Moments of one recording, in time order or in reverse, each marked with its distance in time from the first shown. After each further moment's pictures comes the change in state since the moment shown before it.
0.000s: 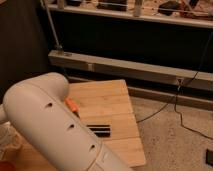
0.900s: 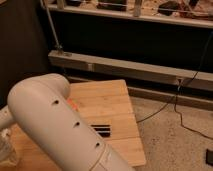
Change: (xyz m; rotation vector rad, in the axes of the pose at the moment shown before) arm 0.005 0.072 -0.005 -0.287 0.014 -0.018
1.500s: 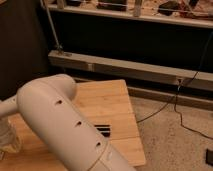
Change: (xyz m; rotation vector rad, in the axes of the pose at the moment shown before) arm 0.006 -0.064 -0.028 -0.019 -0.043 0.174
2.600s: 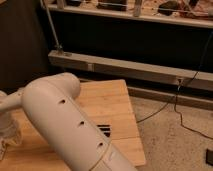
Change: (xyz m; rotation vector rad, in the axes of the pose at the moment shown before) arm -0.002 -0.016 -0.010 0.005 -0.035 0.041
